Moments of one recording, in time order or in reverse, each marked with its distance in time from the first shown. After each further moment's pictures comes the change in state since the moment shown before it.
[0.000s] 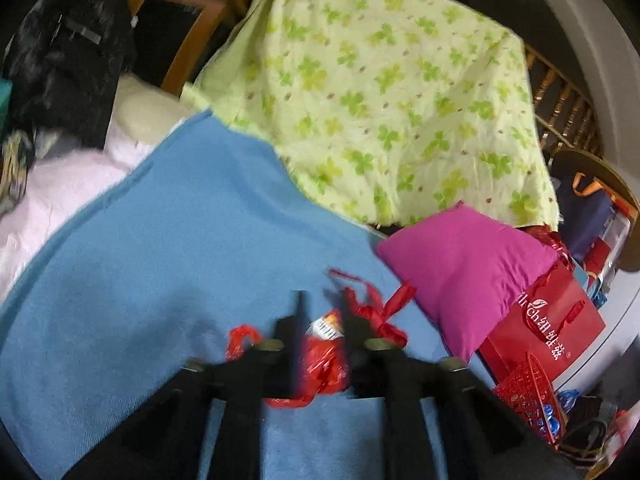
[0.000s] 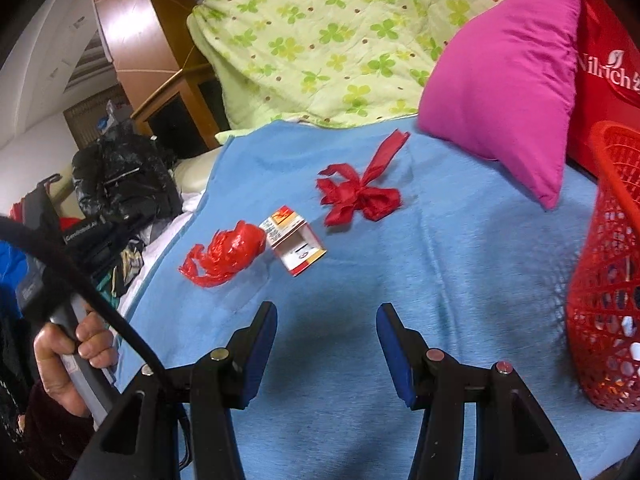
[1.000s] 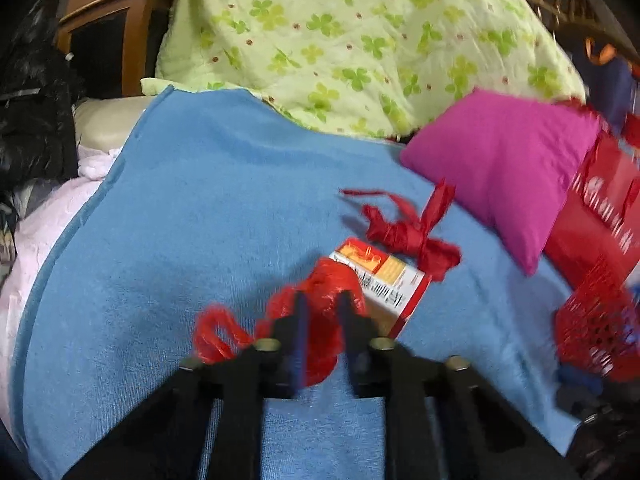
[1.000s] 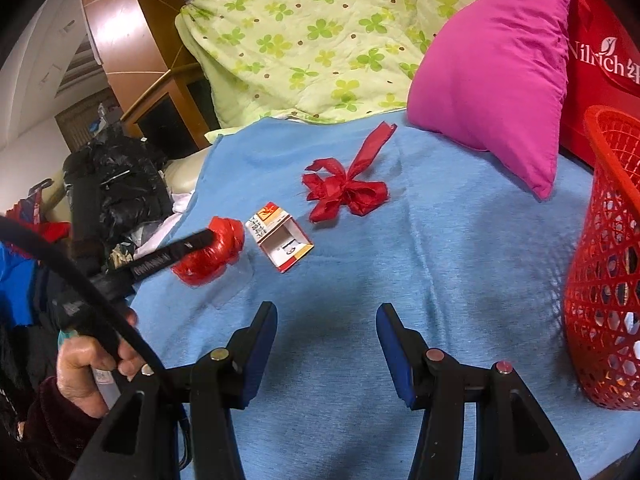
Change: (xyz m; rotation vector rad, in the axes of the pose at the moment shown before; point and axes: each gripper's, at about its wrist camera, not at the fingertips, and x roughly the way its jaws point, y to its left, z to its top) left arm 0.061 -0.040 -0.027 0.304 0.186 0.158; right arm 0.004 -0.011 -0.001 0.030 0.010 -0.022
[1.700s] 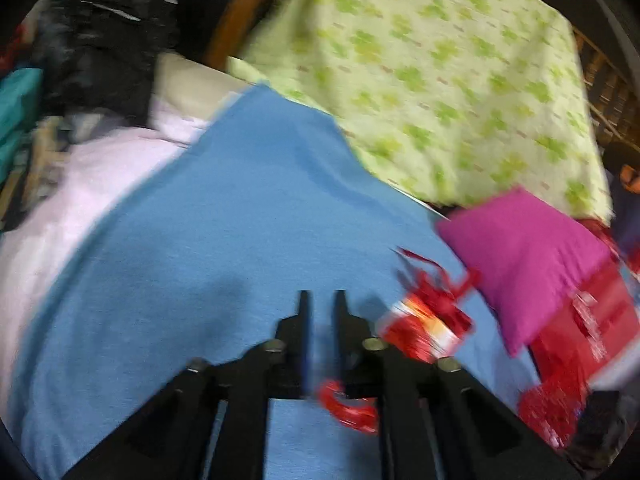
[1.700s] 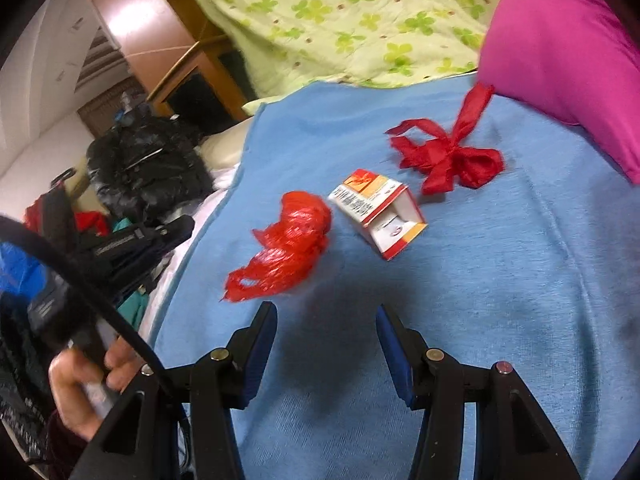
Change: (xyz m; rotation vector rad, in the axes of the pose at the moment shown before) left arm -0.039 0.085 0.001 -0.295 -0.060 -0.045; right arm 0.068 0.069 0.005 0.031 0.096 0.129
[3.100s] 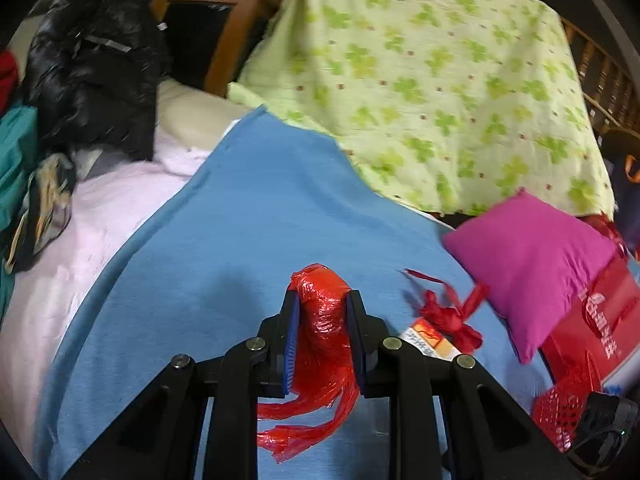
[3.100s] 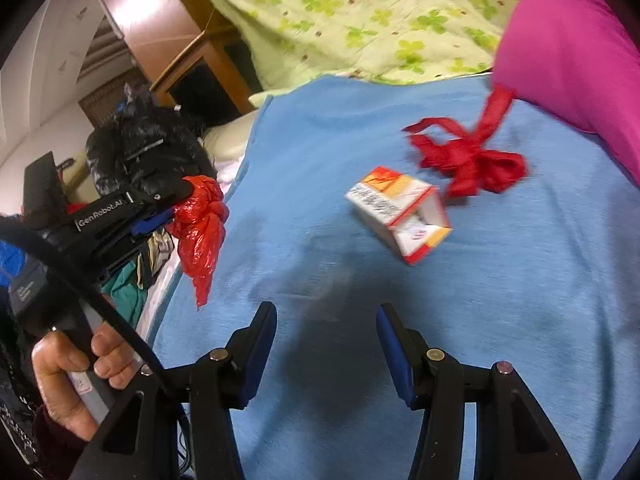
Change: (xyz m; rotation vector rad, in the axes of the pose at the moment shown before) left arm -0.005 0.004 0.021 0.016 -0.073 0.087; right arm 0.020 0.022 0.006 -0.055 0.038 0.014
